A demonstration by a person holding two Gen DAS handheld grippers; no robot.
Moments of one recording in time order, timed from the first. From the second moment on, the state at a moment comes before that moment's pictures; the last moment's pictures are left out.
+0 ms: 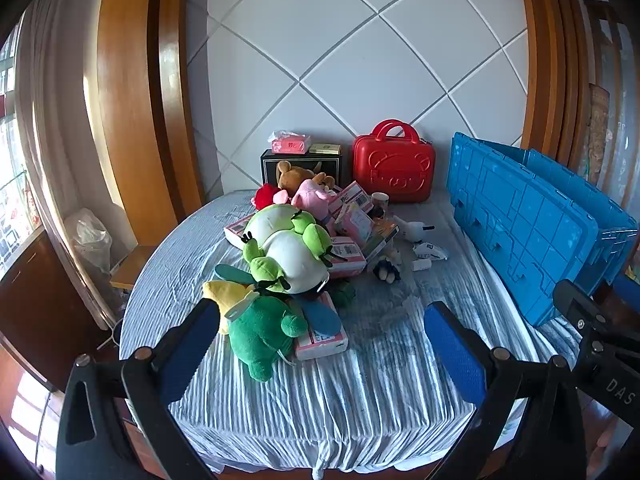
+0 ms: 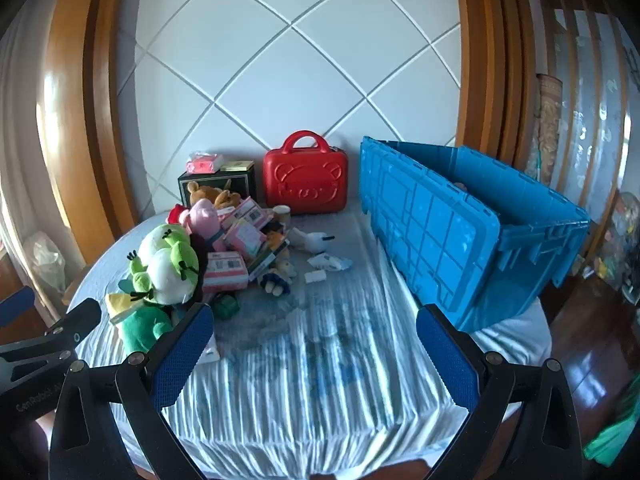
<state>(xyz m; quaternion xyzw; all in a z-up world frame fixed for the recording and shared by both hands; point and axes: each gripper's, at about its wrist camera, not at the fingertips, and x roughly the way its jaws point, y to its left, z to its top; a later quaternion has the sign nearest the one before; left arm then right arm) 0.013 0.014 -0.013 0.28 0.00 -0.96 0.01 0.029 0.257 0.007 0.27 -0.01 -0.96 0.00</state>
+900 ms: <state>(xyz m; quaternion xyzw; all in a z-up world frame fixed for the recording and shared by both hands) 0.017 0.007 -0.019 0.30 0.00 -0.95 0.04 0.019 0.252 -0.001 0.28 0.00 -0.96 0.04</state>
